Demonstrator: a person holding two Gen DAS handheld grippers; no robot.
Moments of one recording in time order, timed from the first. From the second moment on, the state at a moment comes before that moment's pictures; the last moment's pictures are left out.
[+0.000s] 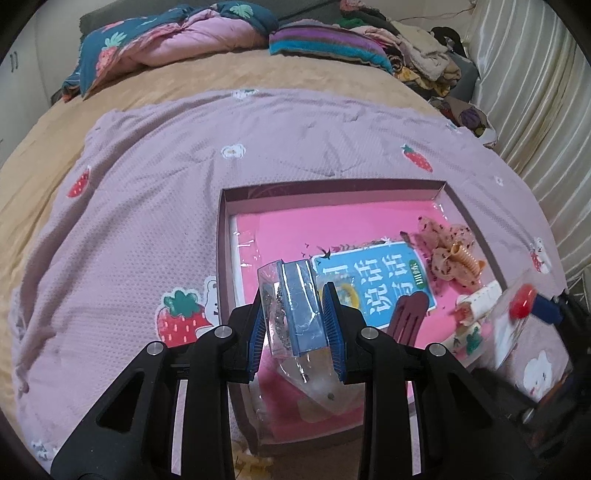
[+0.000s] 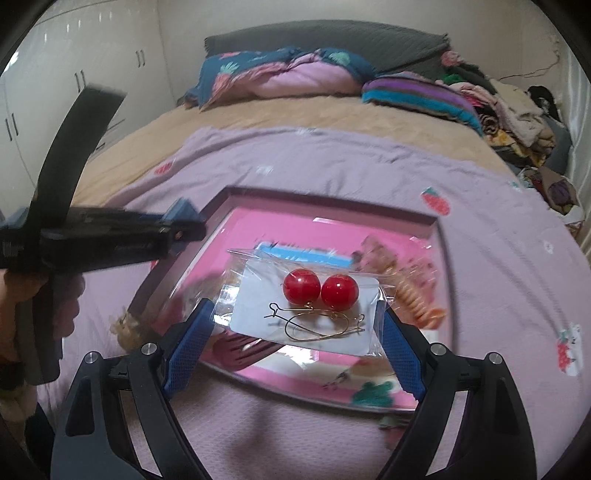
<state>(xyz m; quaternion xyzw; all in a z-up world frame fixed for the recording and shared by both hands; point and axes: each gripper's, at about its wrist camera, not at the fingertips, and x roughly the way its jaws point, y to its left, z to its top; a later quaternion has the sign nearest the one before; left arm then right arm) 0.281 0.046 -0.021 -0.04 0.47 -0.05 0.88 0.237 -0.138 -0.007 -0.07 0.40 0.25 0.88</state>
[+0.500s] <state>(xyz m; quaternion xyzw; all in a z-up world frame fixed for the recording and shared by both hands) 0.294 0.043 -0.043 -0.03 0.49 -0.06 0.87 0.242 -0.106 -0.048 -0.09 0.43 0.27 0.86</state>
